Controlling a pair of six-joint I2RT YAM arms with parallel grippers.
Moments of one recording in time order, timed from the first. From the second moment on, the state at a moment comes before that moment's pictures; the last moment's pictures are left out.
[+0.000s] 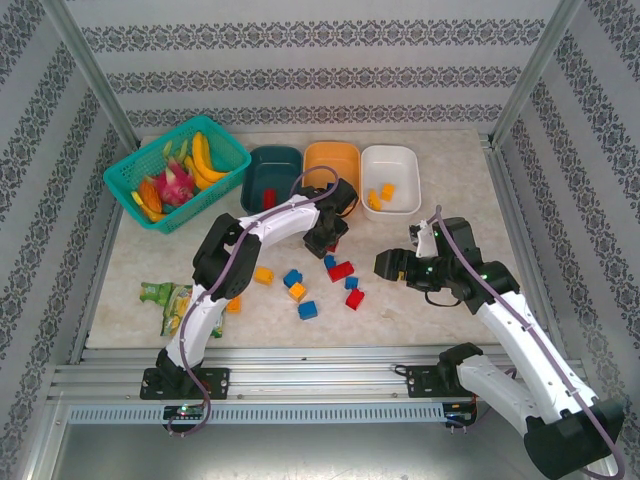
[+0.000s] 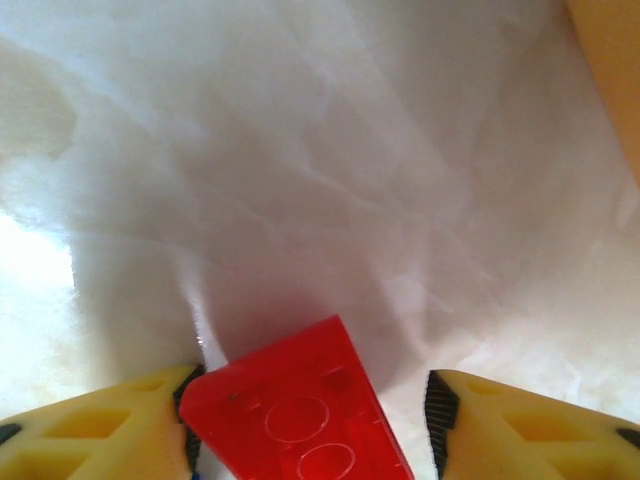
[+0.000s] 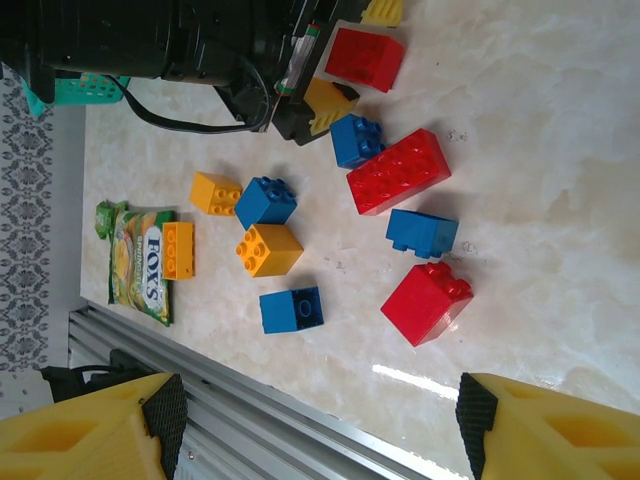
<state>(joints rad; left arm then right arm) -0.69 2.28 1.85 -0.88 0.00 -1.56 0.32 0.85 0.78 -0.79 -0.51 0.60</state>
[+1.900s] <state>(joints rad) -0.32 2.46 2.30 -1.17 0.05 -0.60 0.50 1.38 1.21 -0.33 -0.34 0.81</state>
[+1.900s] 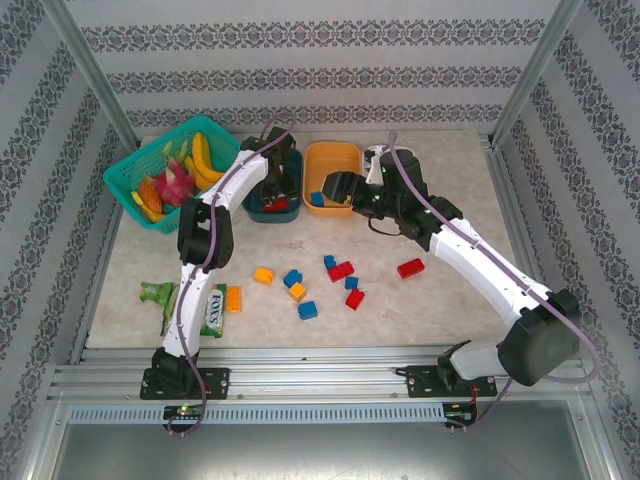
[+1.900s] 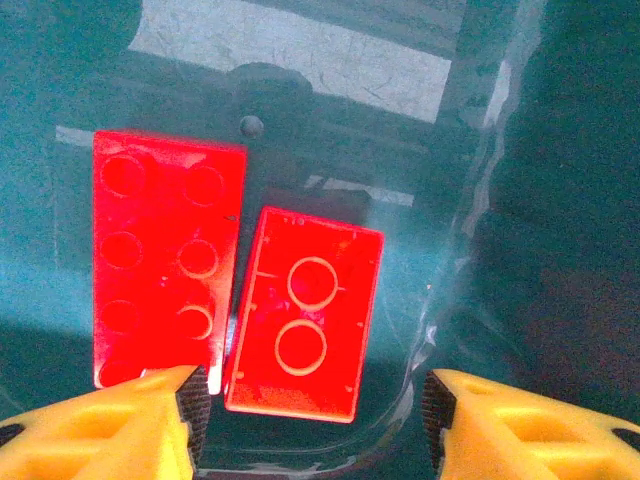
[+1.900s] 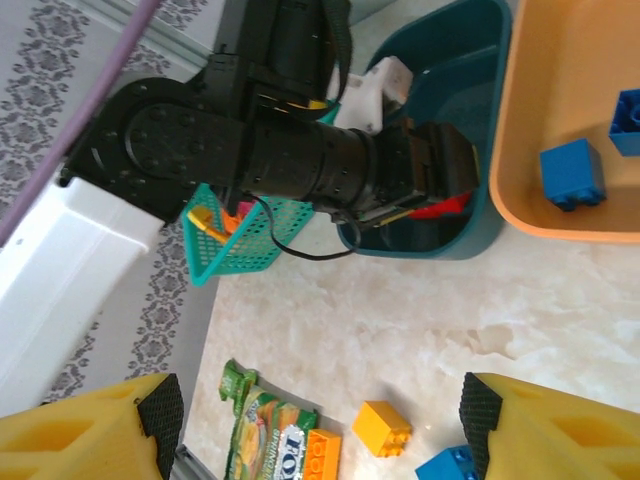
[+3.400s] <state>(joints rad) -0.69 0.86 0.80 -0.83 0.09 -0.83 0.64 1.71 1.07 -0.79 -0.16 0.78</state>
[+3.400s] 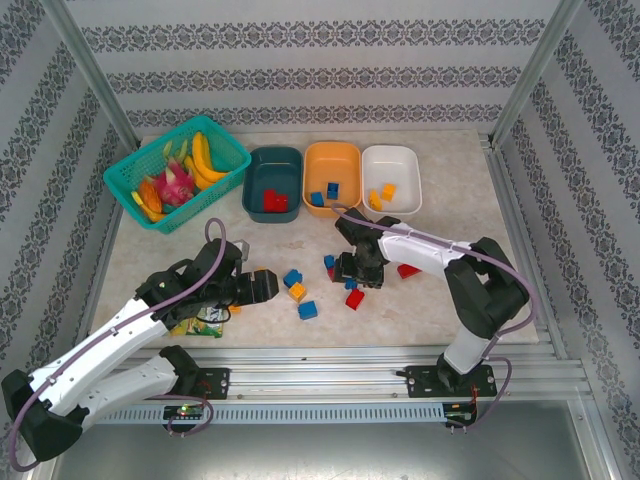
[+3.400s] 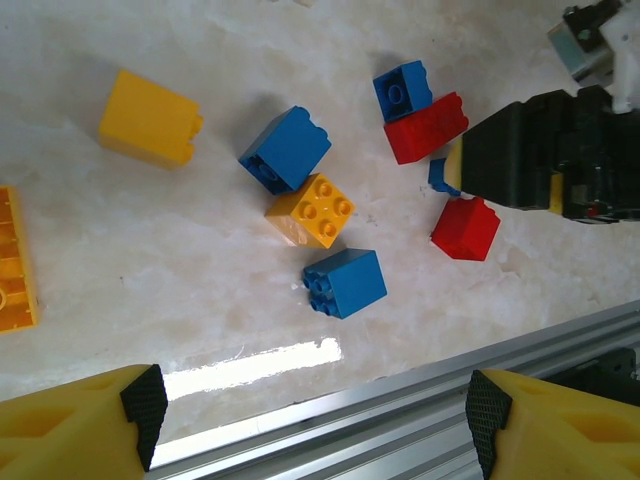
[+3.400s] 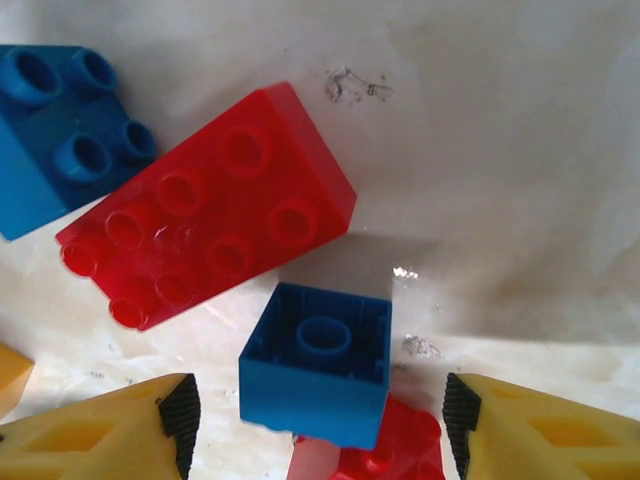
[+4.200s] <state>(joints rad) -0.69 1.00 0.92 -0.79 0.07 -0.83 0.65 1.61 1.14 -0.87 -0.03 0.74</state>
